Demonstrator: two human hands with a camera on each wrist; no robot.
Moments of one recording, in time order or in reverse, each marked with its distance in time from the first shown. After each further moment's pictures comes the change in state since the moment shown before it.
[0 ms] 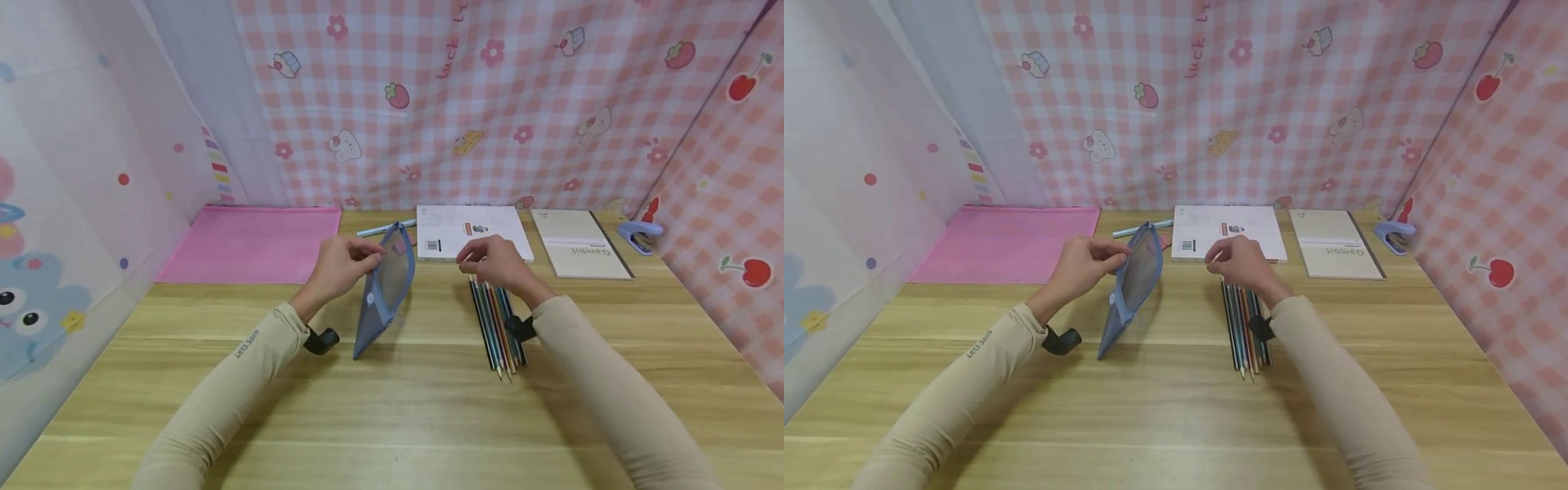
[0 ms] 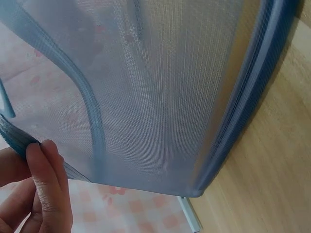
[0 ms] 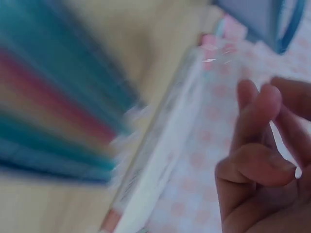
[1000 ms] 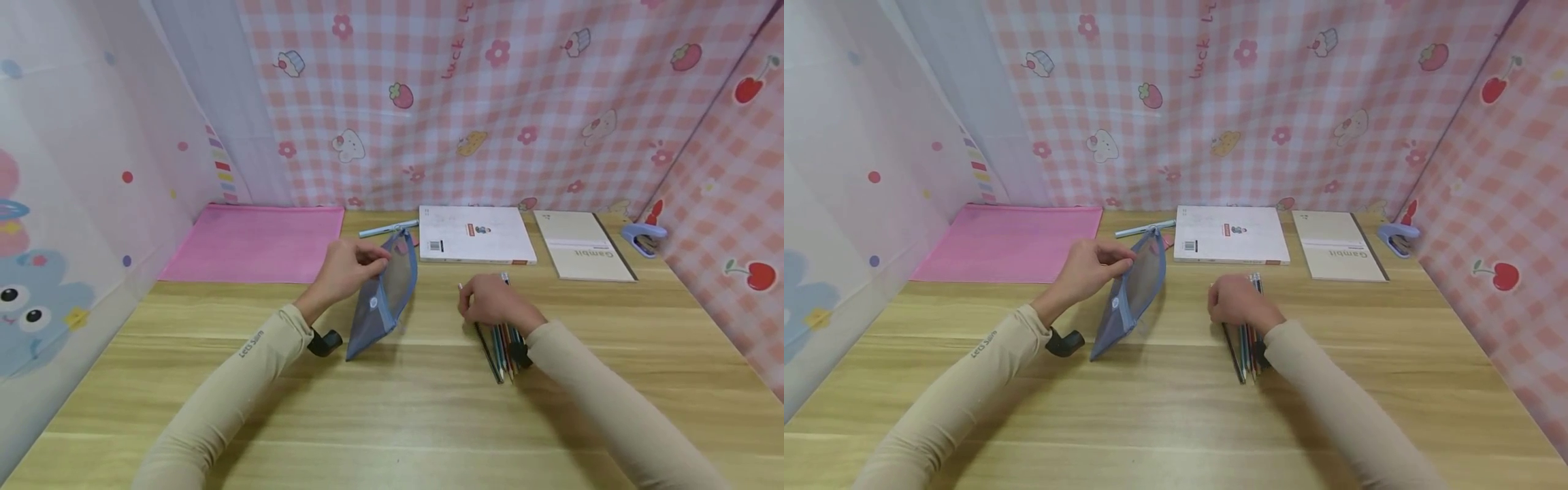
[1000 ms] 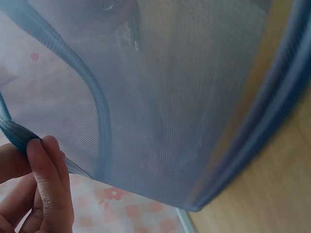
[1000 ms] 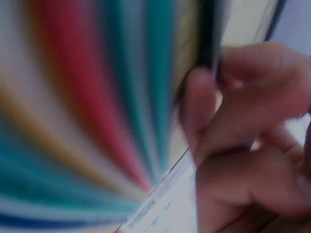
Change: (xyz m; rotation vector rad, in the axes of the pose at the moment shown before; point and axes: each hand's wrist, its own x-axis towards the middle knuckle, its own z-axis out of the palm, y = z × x) left_hand -0.002 0.001 0.003 0.003 -0.043 -0.020; right_hand -0.021 0.008 0.034 -0.309 -0.228 -0.016
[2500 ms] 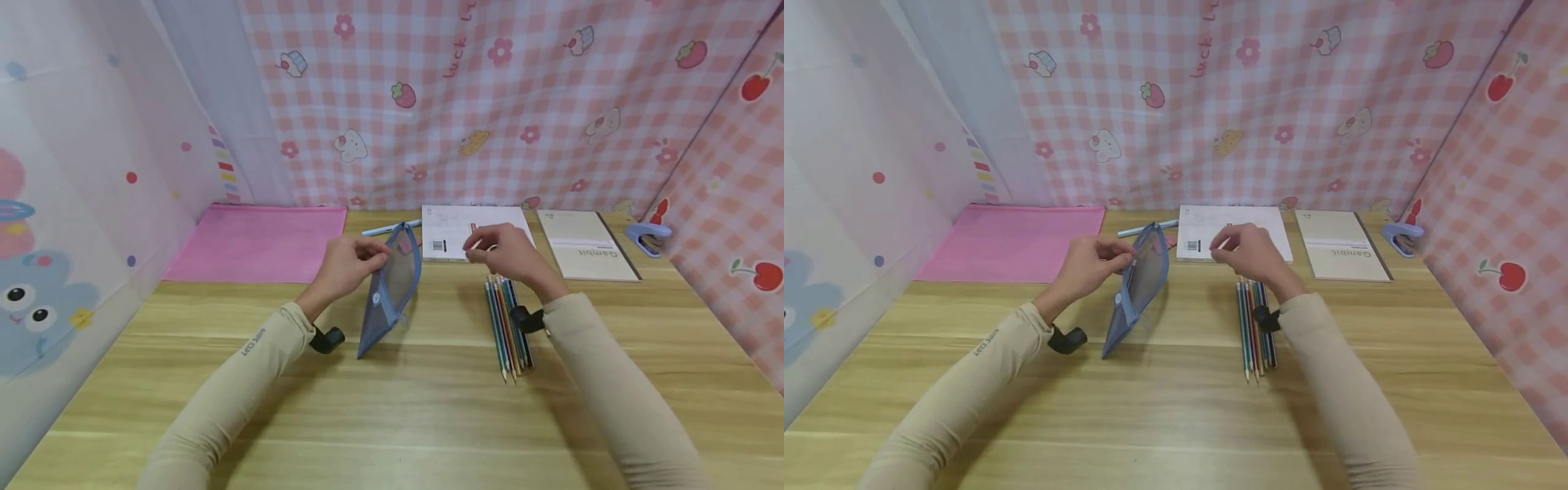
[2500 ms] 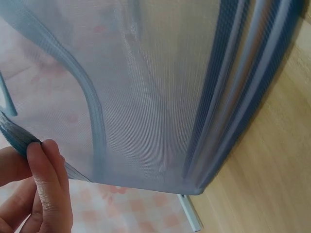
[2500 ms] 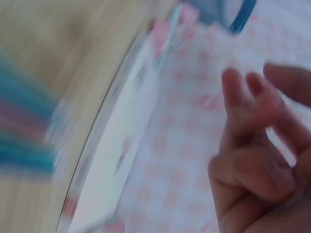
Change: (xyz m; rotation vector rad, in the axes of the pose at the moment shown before) left_hand 0.001 0.000 -0.003 0.034 0.039 0.010; right_hand 0.006 -0.008 -0.057 0.239 0.260 -0.056
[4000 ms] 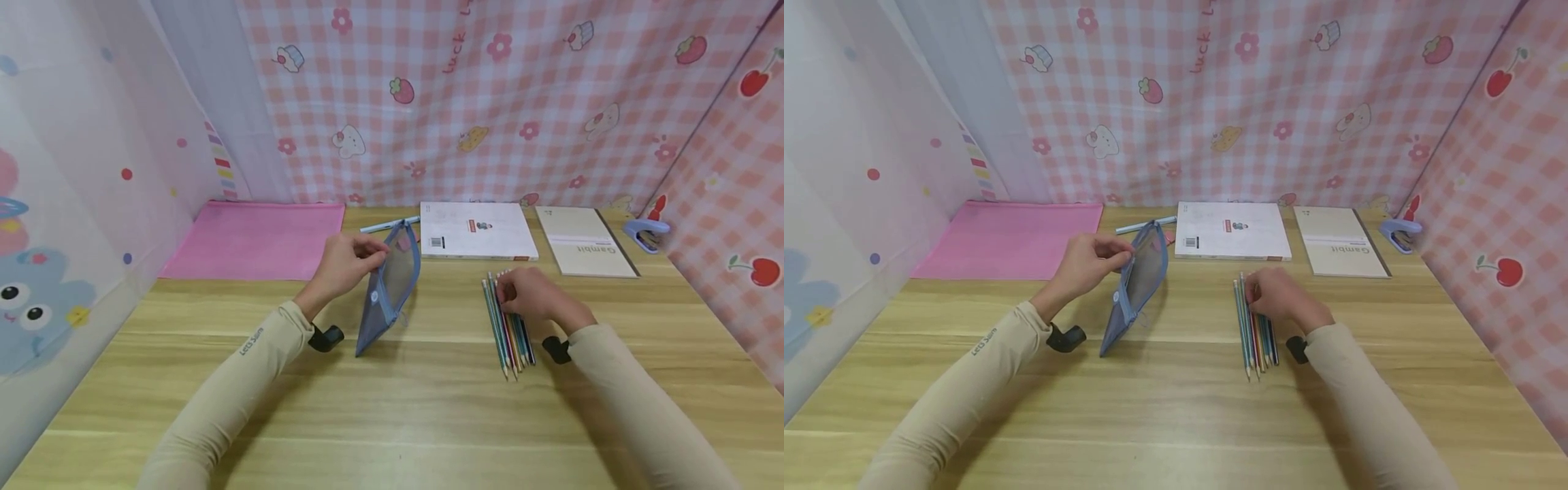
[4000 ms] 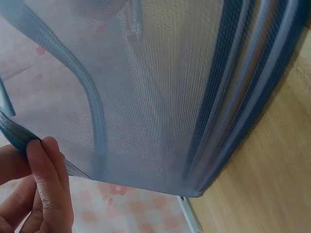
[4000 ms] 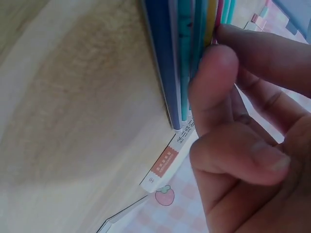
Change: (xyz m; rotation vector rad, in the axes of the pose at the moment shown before) left_hand 0.000 -0.002 0.001 -0.036 0.002 0.006; right_hand -0.038 0.062 0.010 -0.303 -0.207 -0.073
